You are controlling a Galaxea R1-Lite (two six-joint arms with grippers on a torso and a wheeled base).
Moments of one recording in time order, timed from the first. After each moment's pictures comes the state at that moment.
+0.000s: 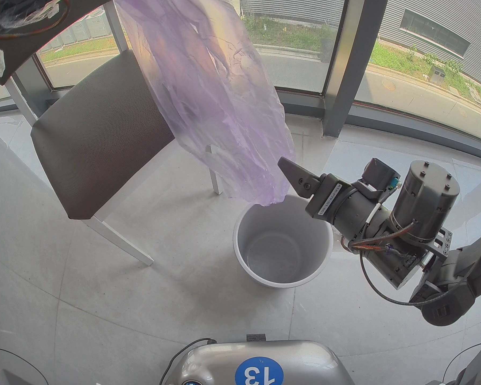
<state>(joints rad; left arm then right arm) -0.76 1.36 -1.60 -0.01 0.25 0.13 0.75 1.80 -0.71 -1.18 -0.30 0.54</state>
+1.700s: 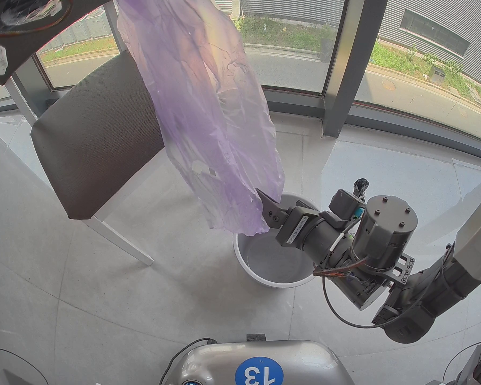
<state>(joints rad) -0.77 1.36 -1.60 -0.01 0.25 0.12 0.80 1.98 -0.70 -1.33 -0.31 0.55</state>
